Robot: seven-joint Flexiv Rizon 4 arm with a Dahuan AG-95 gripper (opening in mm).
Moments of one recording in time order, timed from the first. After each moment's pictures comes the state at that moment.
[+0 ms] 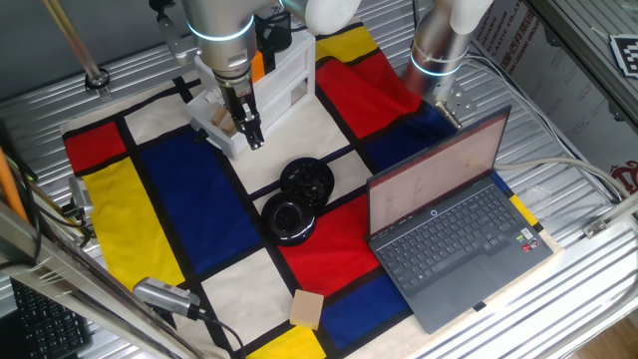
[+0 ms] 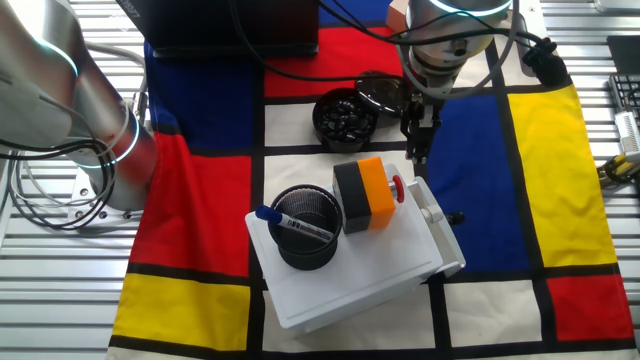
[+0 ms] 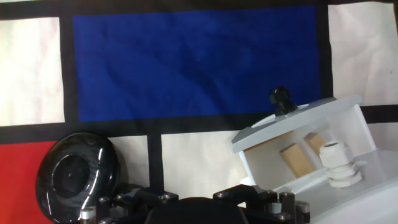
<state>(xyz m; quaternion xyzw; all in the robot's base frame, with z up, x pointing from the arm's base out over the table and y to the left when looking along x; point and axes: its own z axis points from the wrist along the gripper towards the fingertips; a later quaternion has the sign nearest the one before) 0.500 0.000 0.170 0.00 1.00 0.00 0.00</state>
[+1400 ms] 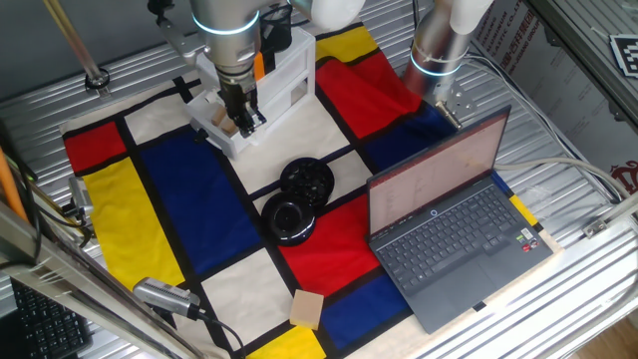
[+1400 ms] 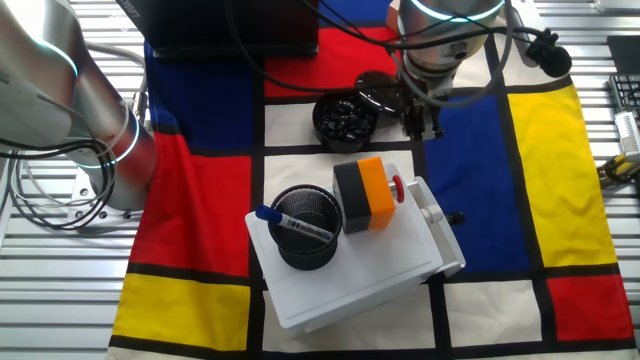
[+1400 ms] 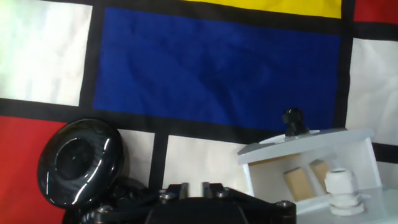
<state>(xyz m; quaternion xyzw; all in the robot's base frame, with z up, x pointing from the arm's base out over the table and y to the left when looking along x) 0.501 0.001 0.172 -0.09 1.00 0.01 0.02</state>
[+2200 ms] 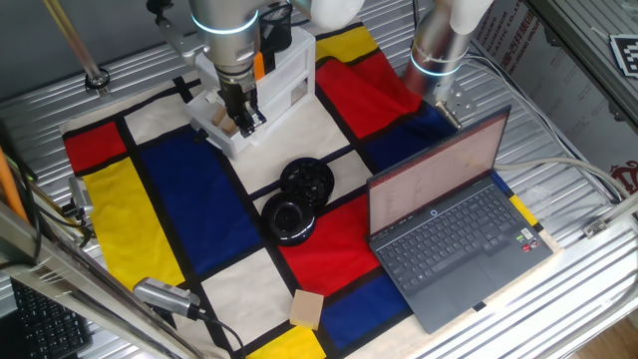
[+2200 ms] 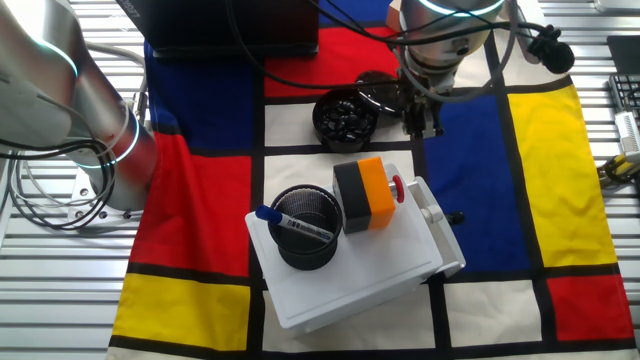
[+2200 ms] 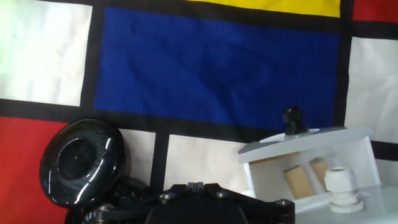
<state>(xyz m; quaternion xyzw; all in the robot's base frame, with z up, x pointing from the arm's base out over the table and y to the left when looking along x) 0.501 0.002 0.175 -0.09 1.00 0.01 0.02</state>
